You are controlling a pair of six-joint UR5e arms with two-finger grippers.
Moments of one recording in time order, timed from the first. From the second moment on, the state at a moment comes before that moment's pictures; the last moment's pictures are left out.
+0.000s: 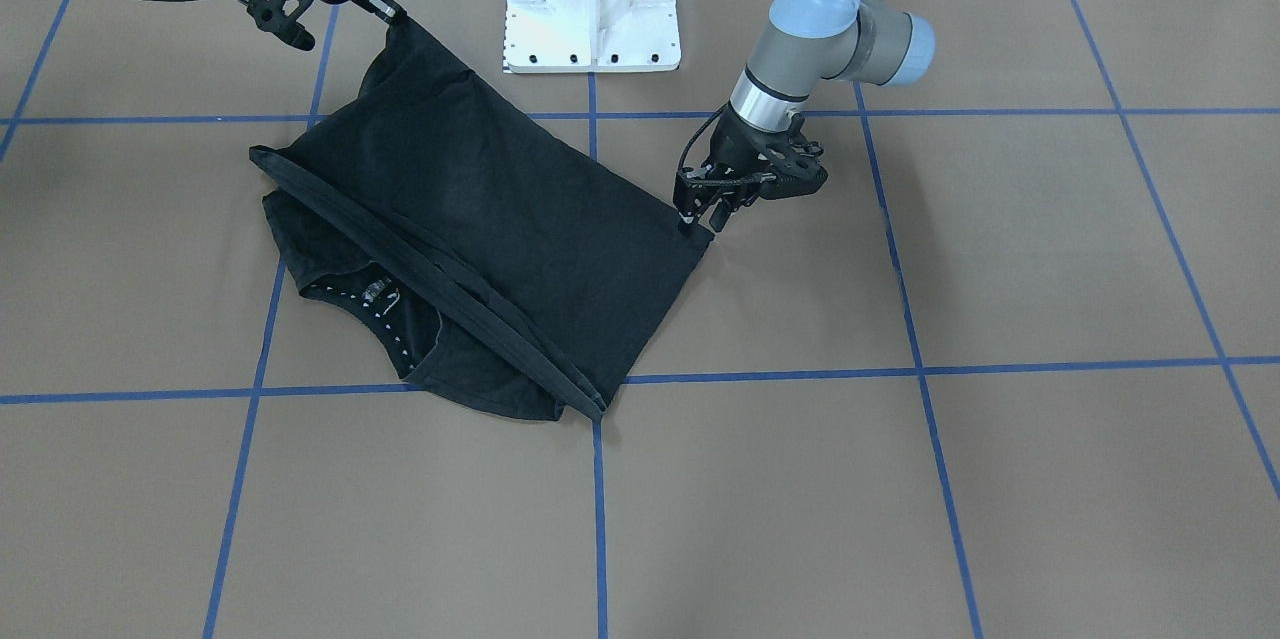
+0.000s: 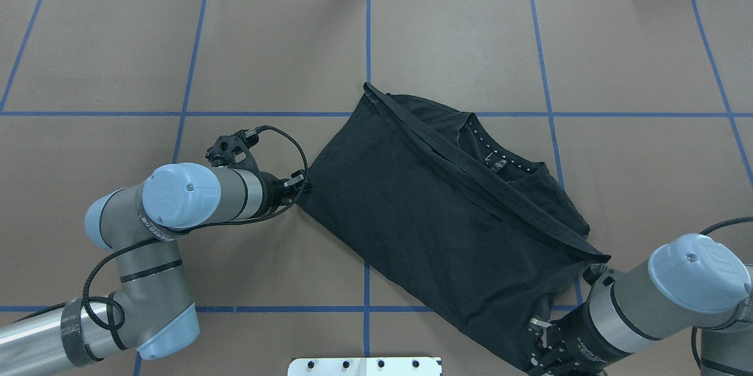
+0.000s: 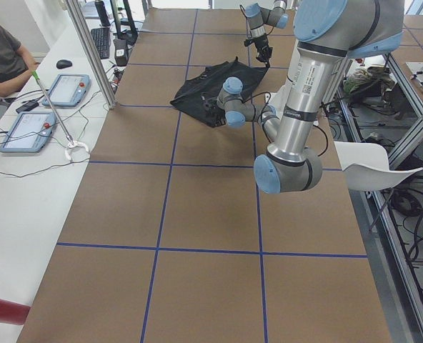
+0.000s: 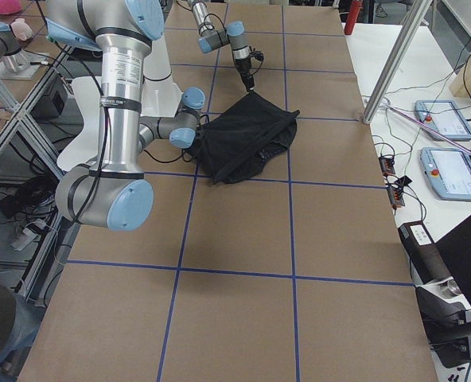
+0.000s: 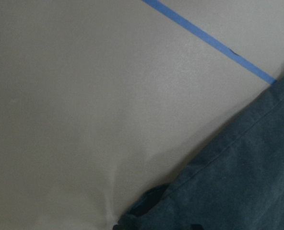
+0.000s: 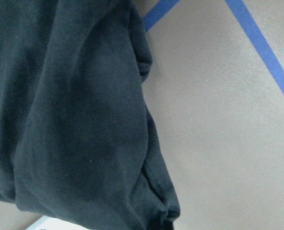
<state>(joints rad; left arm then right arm) -0.43 -1.97 -1.71 -2.14 -1.66 -1.74 0.26 -1.70 2.15 -0.99 2.18 2.25</state>
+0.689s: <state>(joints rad) -0.43 -1.97 -1.71 -2.14 -1.66 -1.71 0.28 -1.71 2.15 -0.99 2.18 2.26</state>
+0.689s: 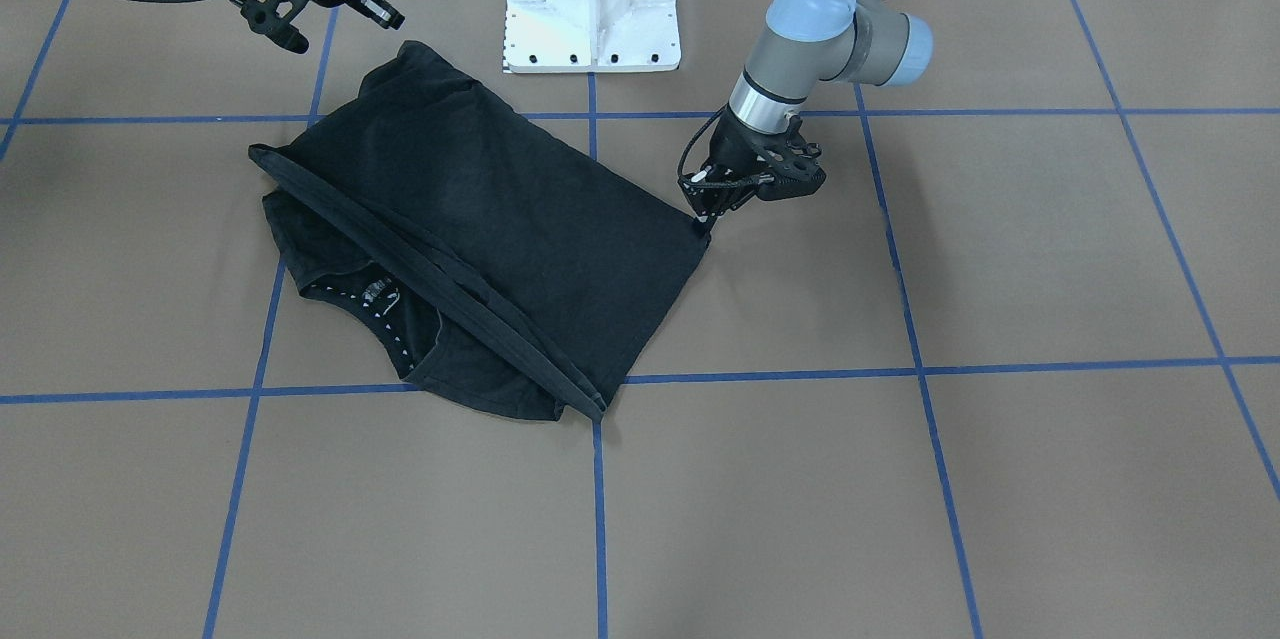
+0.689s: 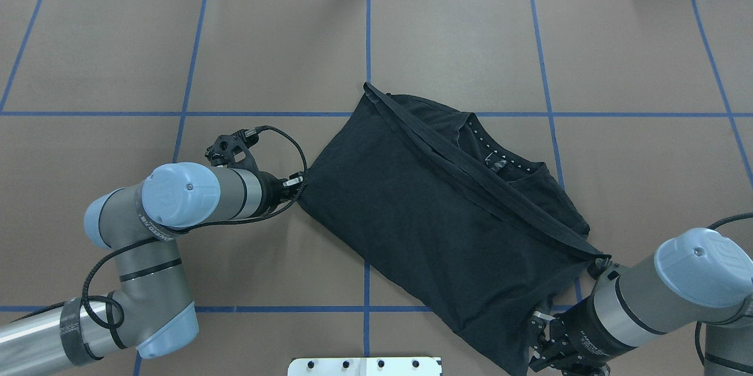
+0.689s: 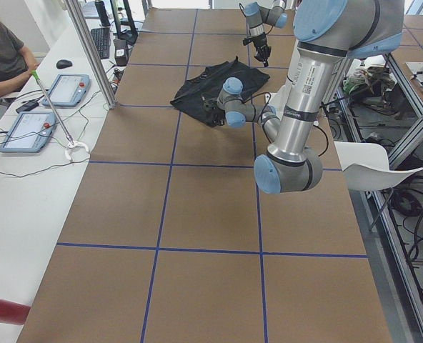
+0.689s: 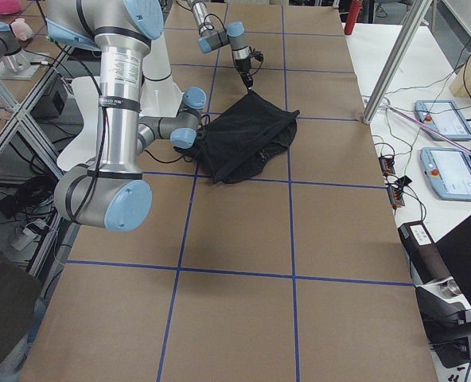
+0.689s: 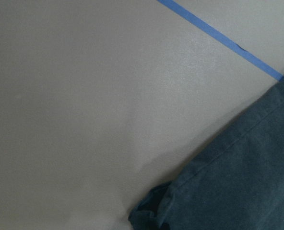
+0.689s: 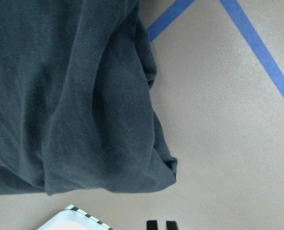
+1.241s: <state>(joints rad) -0.59 -2.01 -1.63 -2.16 -1.66 -1.53 0.33 -1.71 2.17 -0.99 2.19 2.28</state>
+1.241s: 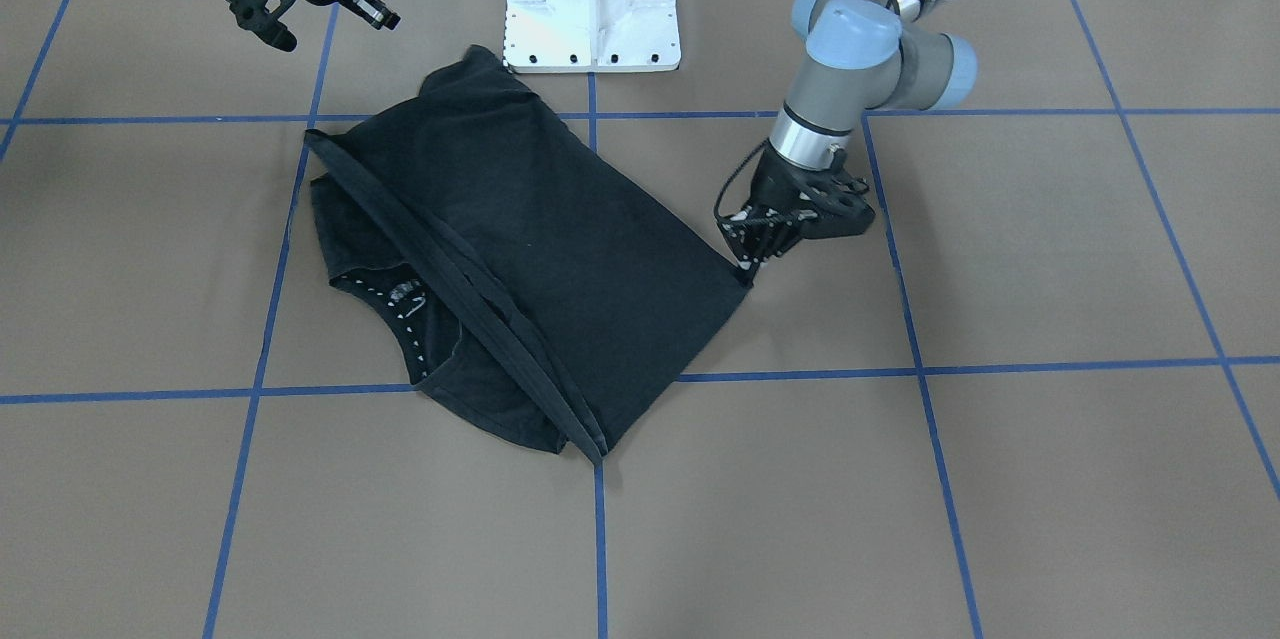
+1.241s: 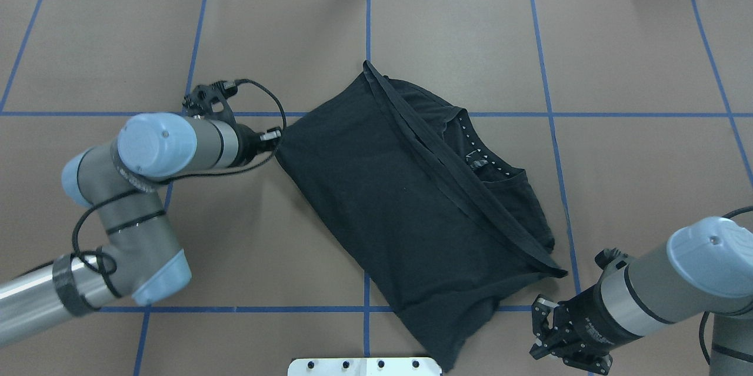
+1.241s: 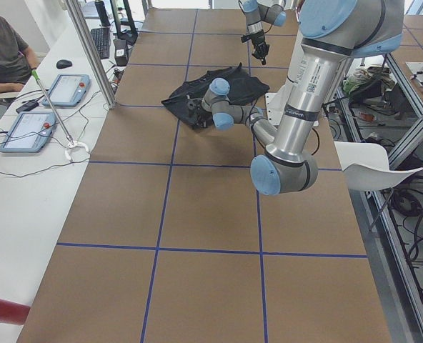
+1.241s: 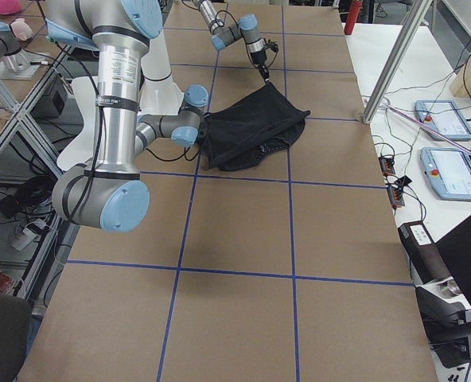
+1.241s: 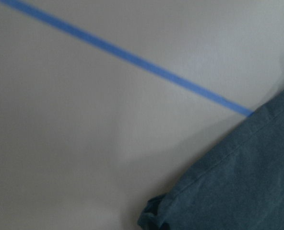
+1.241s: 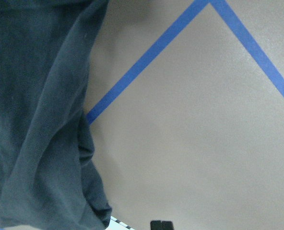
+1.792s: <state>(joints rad) -0.76 -2.38 -1.07 -2.40 -1.67 -1.47 0.52 -1.68 2.16 -0.99 2.18 2.27</state>
